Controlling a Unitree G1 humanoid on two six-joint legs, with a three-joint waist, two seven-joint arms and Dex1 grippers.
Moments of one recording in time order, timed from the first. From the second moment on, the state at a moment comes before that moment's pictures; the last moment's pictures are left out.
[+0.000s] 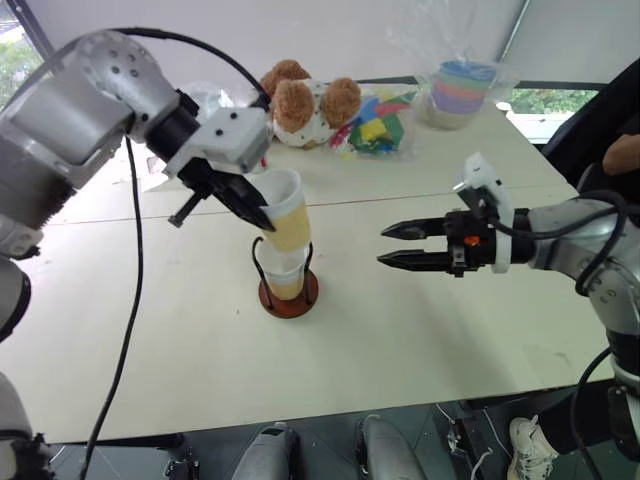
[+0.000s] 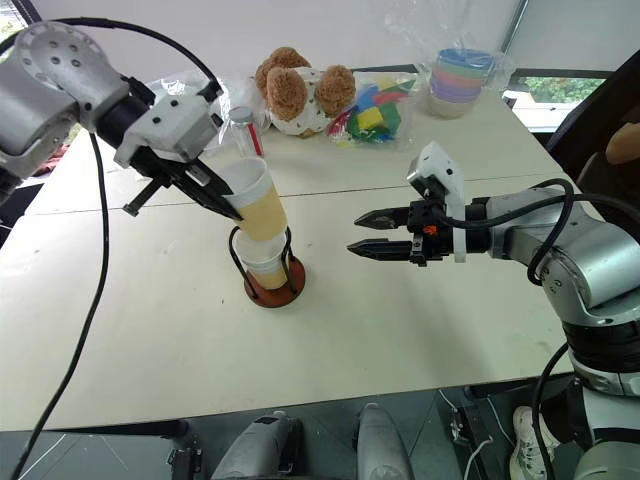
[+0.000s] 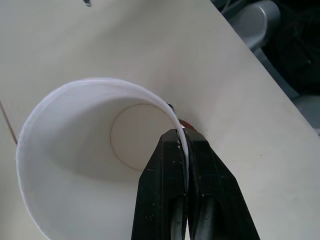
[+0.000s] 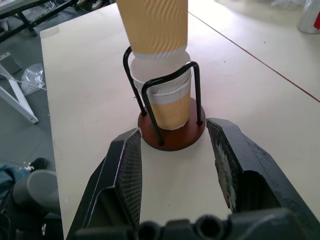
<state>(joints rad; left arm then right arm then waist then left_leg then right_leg) -1.60 1.08 -1.06 0.31 -0.70 0.08 -1.61 -0.64 -0.90 -0.01 -0.38 0.71 0.89 1.02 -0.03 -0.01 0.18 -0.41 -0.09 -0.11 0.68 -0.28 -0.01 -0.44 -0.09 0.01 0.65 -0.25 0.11</state>
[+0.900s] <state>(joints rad) -1.66 0.97 -1.07 0.54 -0.70 0.01 -1.61 -0.58 -0.87 -0.05 -0.39 0.75 0.88 0.93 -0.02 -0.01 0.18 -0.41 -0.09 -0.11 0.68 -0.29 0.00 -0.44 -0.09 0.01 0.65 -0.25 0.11</state>
